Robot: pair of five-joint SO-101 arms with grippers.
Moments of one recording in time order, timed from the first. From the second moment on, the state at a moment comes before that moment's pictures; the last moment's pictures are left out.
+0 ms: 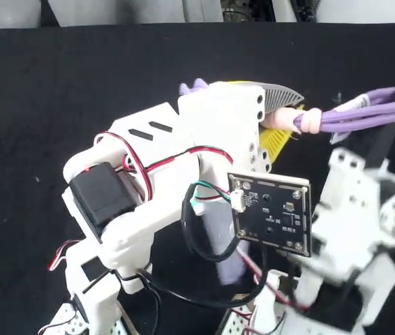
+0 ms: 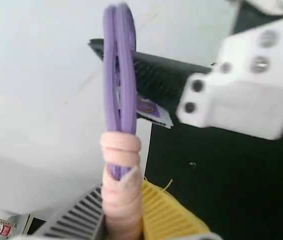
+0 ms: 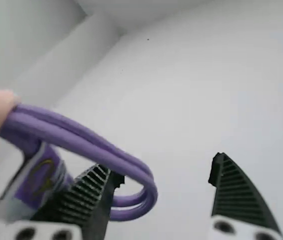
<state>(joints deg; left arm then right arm) 49.2 12.7 -93.3 100.6 -54.5 19.6 -83.5 48.0 1.5 43.6</state>
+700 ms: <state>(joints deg) 47.5 12.7 -93.3 100.6 -45.4 20.9 -79.0 42.7 0.1 45.7</state>
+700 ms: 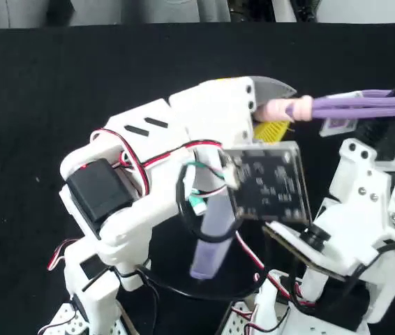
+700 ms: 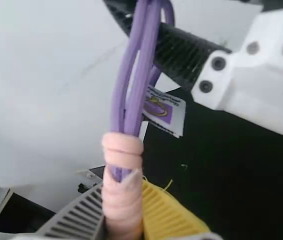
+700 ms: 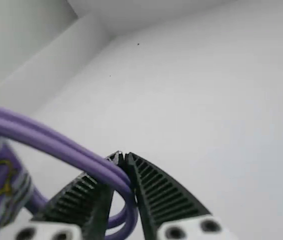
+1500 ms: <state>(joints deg) 23.2 -14.8 -84.7 100.6 -4.4 12.7 -52.2 3.2 38.3 26.2</state>
